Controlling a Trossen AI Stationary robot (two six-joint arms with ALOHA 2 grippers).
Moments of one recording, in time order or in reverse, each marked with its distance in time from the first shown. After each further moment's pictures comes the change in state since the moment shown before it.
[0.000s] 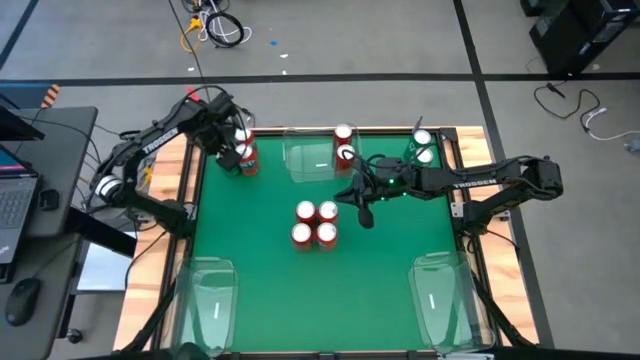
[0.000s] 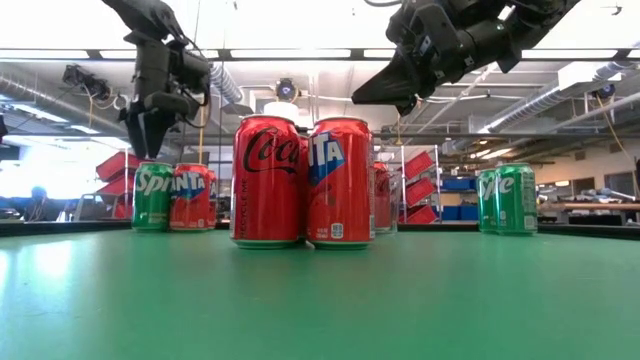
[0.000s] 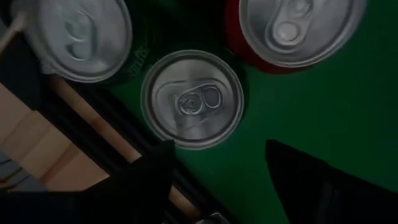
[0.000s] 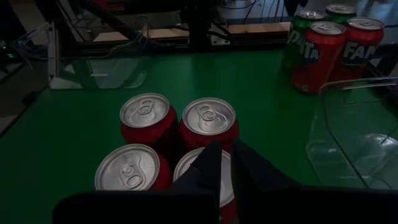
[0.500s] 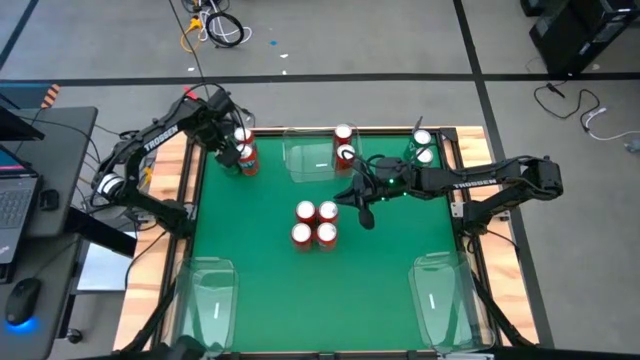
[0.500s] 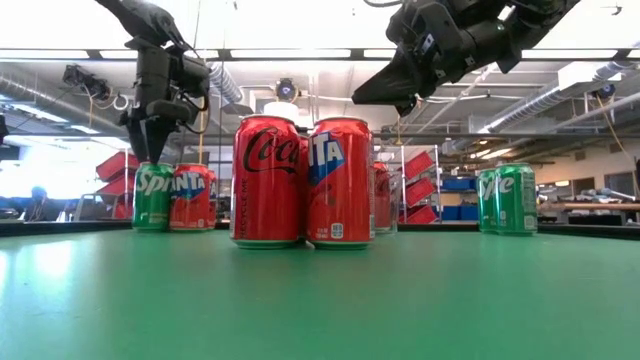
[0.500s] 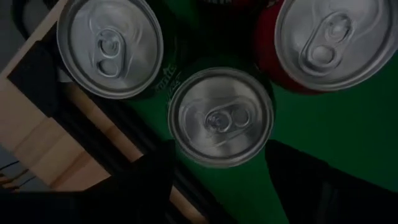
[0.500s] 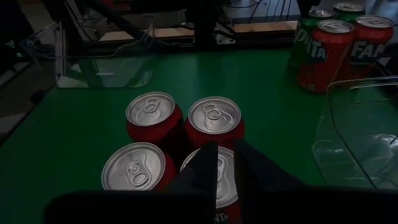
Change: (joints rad) left arm 0.048 0.012 -0.001 0.051 -0.014 0.027; right arm 0.000 0.000 0.000 -0.003 -0.023 0.000
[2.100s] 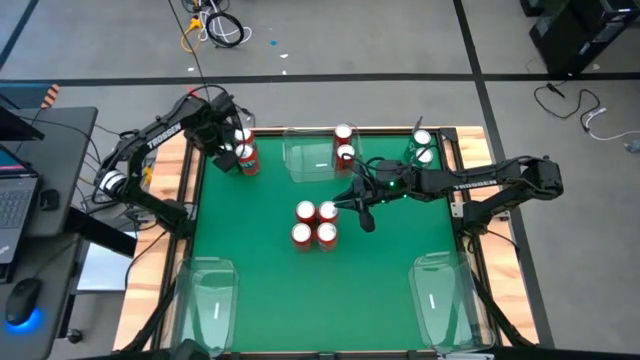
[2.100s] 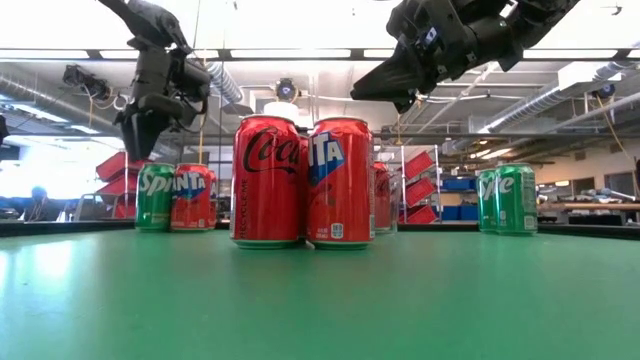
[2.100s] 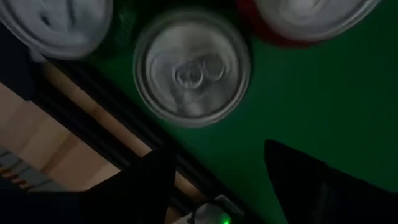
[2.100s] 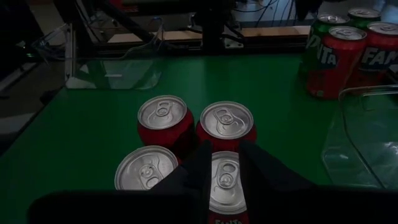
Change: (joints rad) left arm -0.024 0.031 0.036 -0.120 0.027 0.030; right arm 0.024 0.000 0.000 0.014 0.000 -0.002
